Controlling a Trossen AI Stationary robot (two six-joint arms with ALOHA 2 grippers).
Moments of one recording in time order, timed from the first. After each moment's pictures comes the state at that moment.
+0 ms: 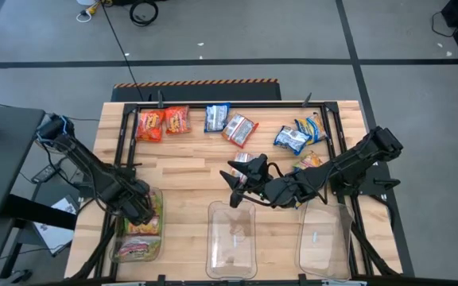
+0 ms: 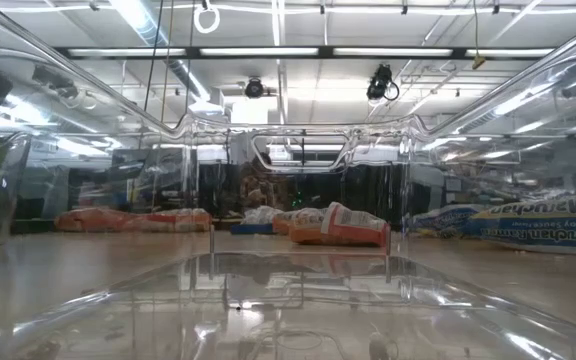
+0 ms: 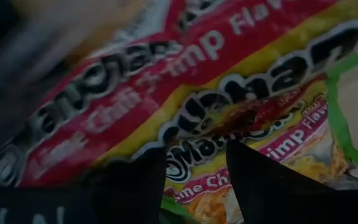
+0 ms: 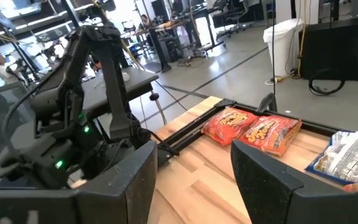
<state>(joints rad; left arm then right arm) -0.78 1.09 0.63 -0.99 0.02 -1.74 0.42 1.63 1.27 0.18 0.95 0.50</state>
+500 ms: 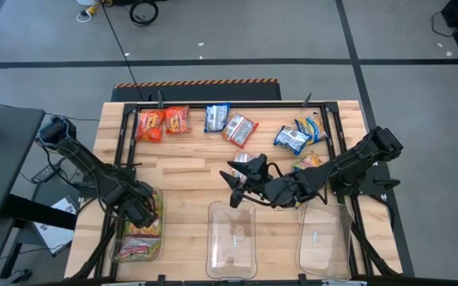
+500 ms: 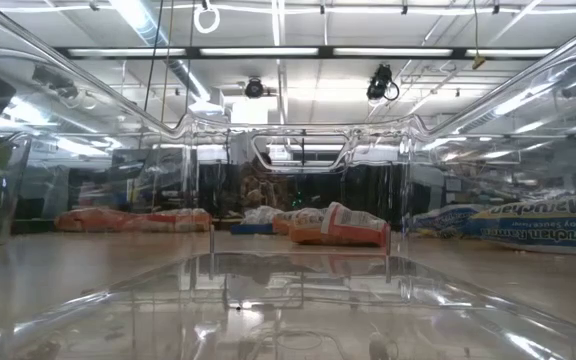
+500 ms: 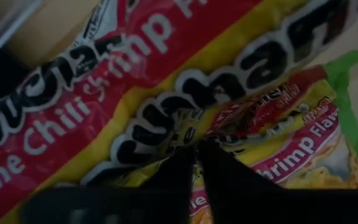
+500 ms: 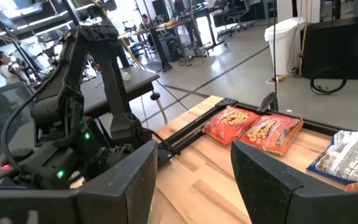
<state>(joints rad) -0.78 1.16 0.63 -0.95 -0.01 -1.68 0.42 1.63 1.27 0.18 0.94 0.50</state>
